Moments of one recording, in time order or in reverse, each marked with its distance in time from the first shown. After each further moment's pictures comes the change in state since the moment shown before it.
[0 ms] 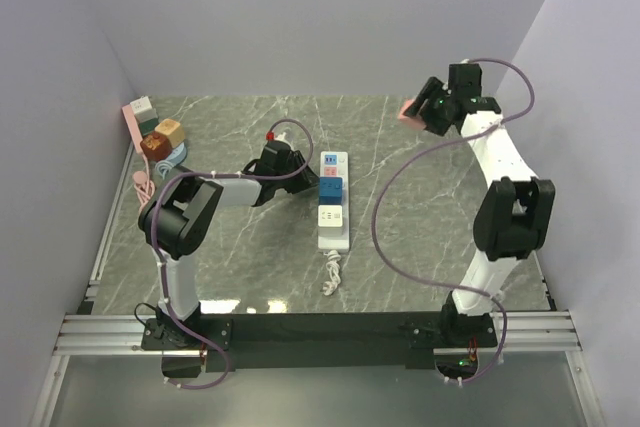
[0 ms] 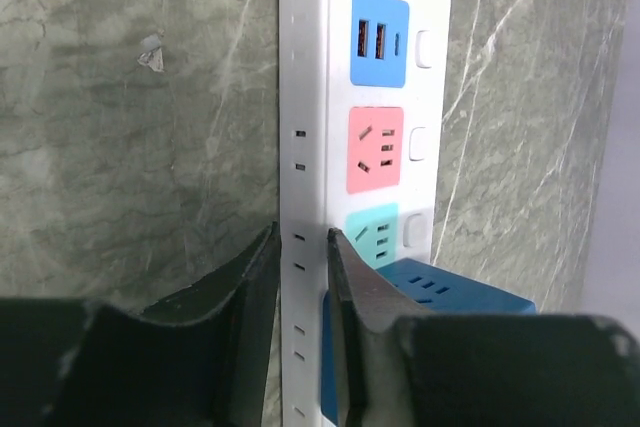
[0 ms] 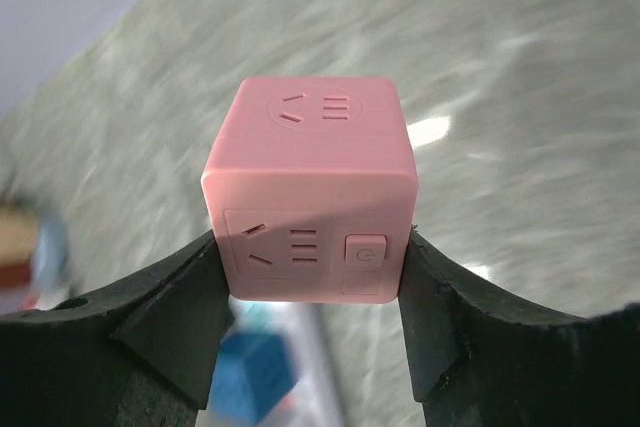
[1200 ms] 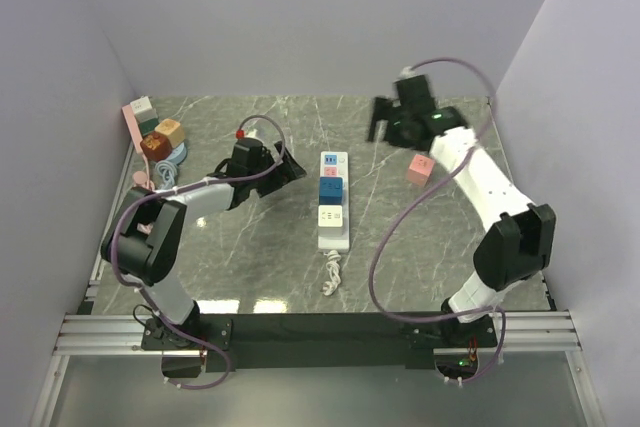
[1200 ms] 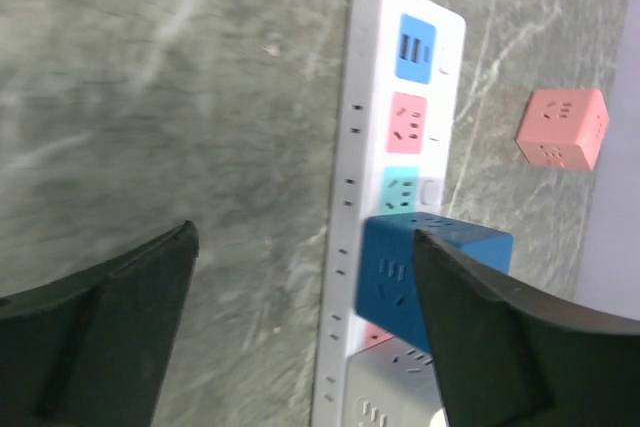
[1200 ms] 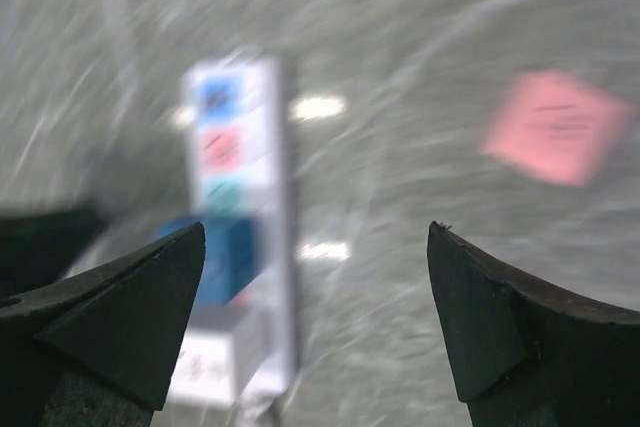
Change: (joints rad) left arm 0.091 -0.247 -0.122 -0.135 -0.014 0.022; right arm 0.227 -0.143 -0.023 -0.209 0.340 -0.151
